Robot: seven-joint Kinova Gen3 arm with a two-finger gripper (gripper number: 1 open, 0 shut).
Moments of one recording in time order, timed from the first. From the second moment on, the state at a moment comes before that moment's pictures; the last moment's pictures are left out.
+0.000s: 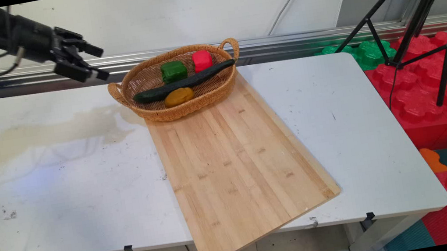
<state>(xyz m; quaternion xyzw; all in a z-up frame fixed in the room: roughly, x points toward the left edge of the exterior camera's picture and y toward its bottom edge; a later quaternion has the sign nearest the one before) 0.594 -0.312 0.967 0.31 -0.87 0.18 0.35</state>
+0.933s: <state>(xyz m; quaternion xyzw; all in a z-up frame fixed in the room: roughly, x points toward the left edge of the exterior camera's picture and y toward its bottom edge) 0.537 -0.397 0.915 0.30 -0.89 0.15 0.31</state>
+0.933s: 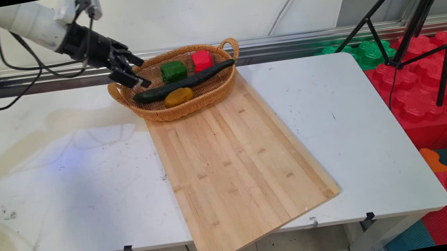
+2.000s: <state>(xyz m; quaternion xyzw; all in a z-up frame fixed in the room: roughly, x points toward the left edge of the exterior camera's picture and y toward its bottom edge) 0.499 -0.461 0.852 0.32 -0.90 0.10 0.27</state>
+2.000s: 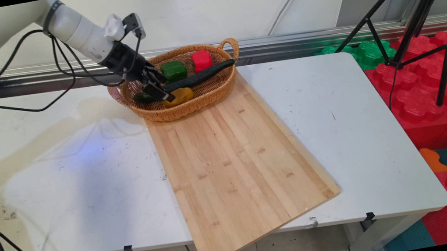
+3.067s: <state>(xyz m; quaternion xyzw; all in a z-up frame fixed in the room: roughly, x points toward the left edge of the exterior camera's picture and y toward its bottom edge) 0.495 -0.486 0.820 0.34 -0.90 0.06 0.27</state>
